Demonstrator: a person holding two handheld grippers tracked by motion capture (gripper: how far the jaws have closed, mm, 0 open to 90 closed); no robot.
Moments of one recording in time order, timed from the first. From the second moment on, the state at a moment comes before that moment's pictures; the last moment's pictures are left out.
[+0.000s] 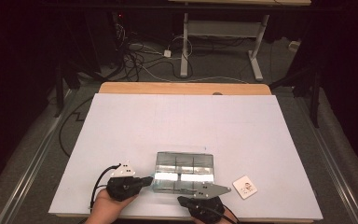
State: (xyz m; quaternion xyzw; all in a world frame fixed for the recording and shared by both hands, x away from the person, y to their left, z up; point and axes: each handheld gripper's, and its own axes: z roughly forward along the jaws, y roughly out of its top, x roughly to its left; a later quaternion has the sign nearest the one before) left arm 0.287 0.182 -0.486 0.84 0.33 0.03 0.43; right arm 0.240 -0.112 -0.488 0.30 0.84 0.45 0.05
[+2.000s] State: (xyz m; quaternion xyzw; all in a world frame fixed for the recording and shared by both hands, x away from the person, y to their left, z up) left arm 0.287 0.180 -0.486 0.84 0.33 0.04 0.43; right arm 0.242 -0.128 -0.480 0.32 0.81 0.50 0.06
